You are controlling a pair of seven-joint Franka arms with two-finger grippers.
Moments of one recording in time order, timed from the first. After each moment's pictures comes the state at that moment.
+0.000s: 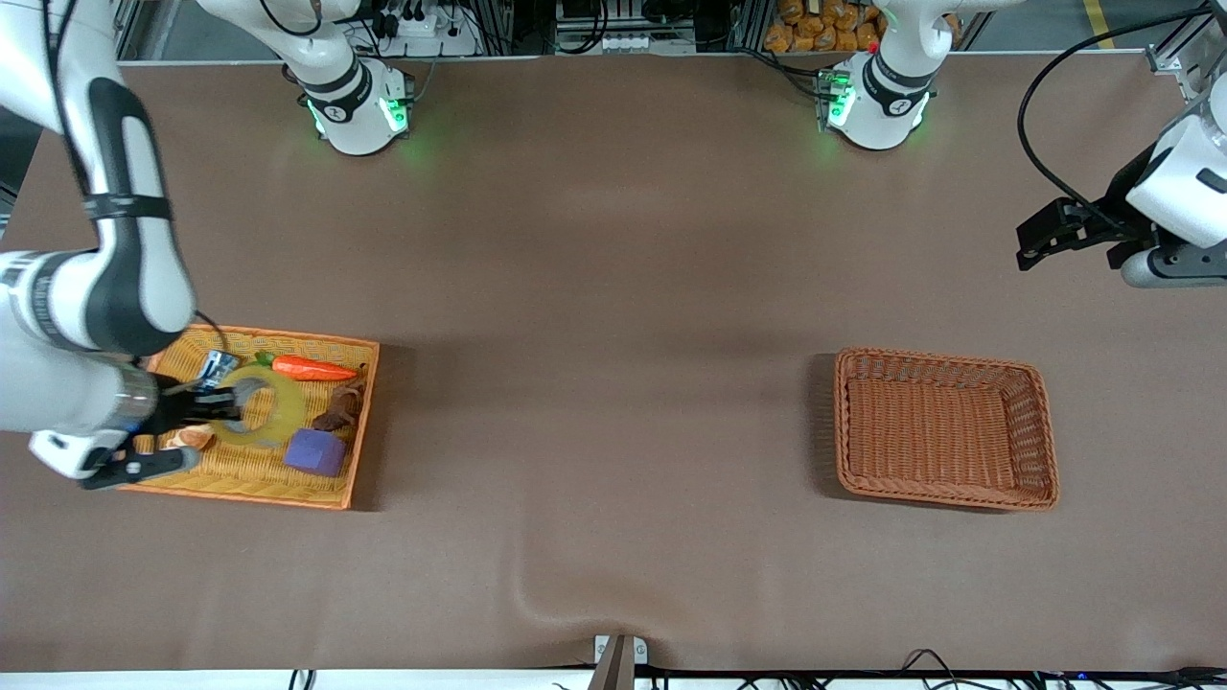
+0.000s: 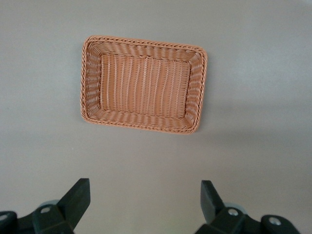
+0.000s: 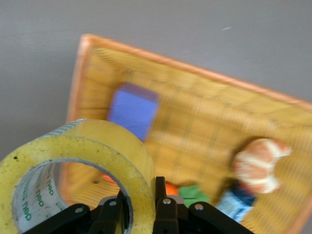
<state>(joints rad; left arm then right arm) 0.03 0.05 -0.15 -1.50 0.03 1.54 -0.12 0.03 0.50 -0.04 -1.49 0.06 1.84 -0.22</state>
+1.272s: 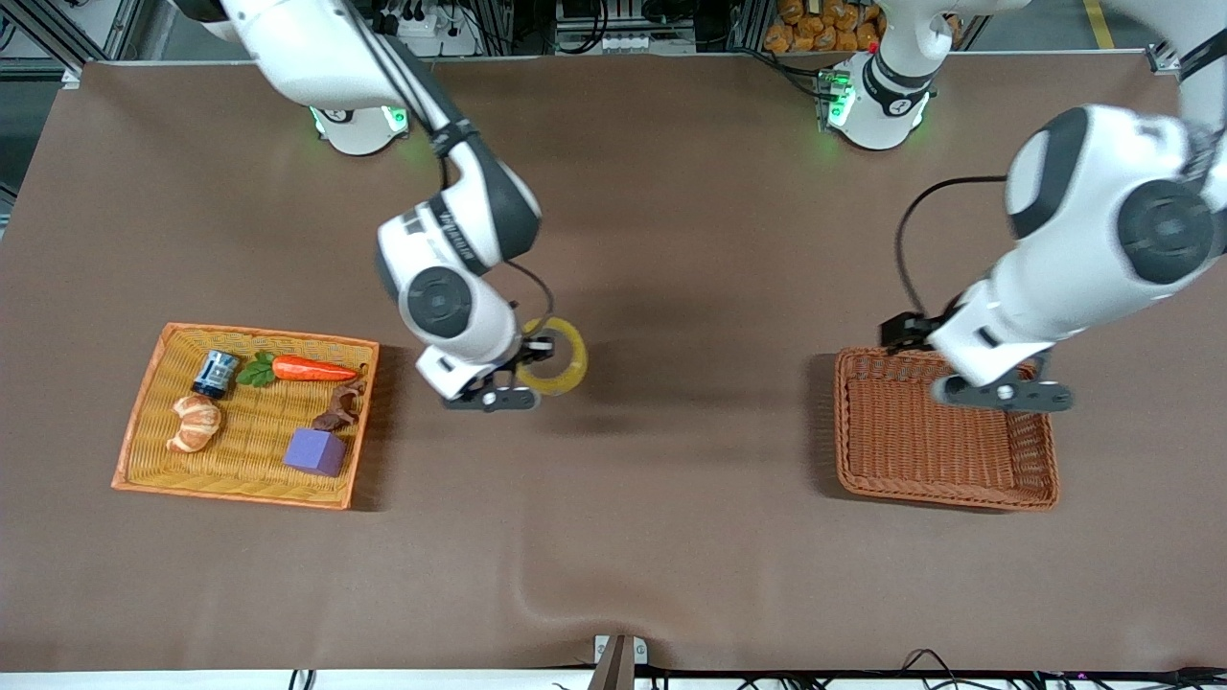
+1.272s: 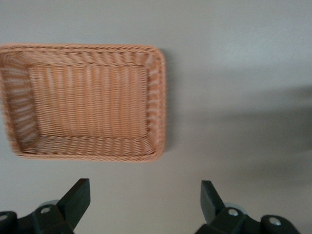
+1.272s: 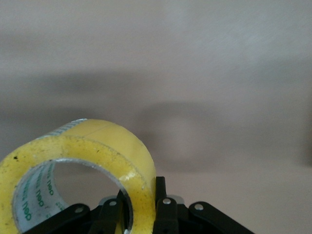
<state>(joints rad) -0.13 0.33 -0.18 -1.49 0.03 1.74 -0.24 0.61 0.61 -0.03 -1.49 0.16 1.99 0.55</state>
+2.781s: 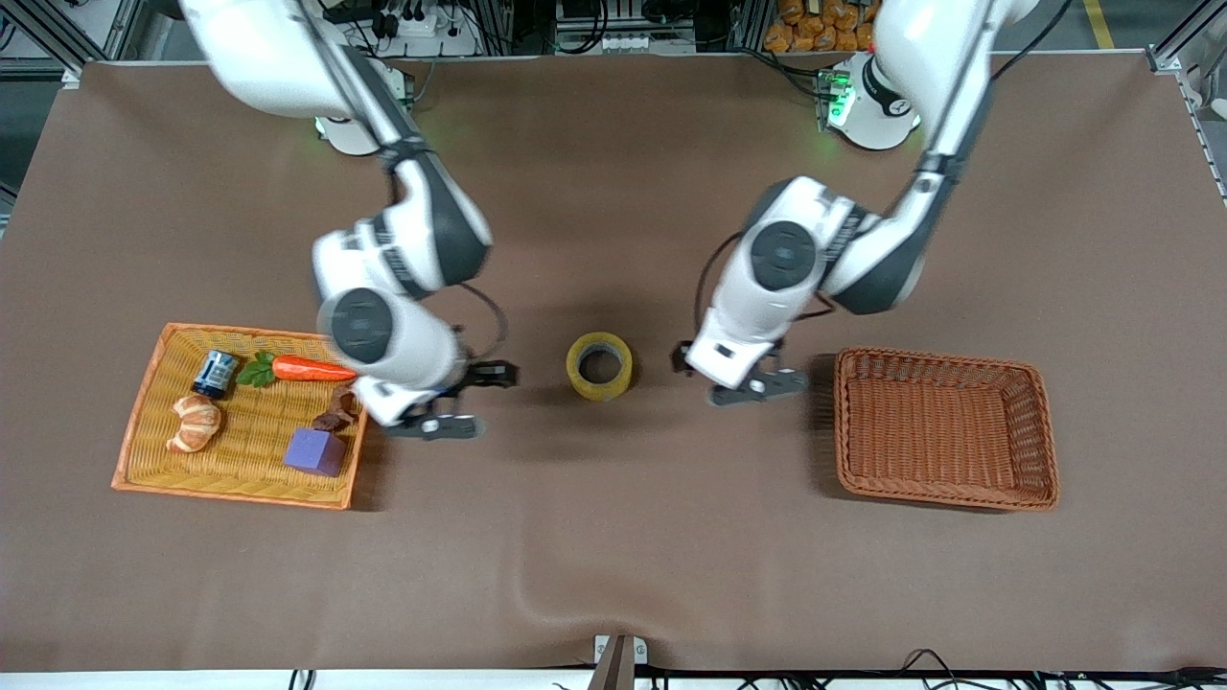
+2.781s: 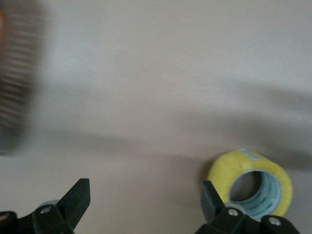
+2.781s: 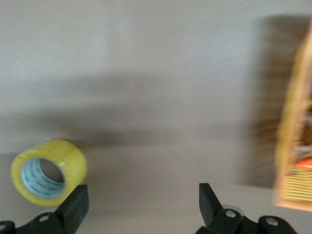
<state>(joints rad) -0.48 0.54 -0.18 -1.63 0.10 2.22 -0.89 0.43 0.53 -0.07 -1.46 0.16 1.88 0.32</state>
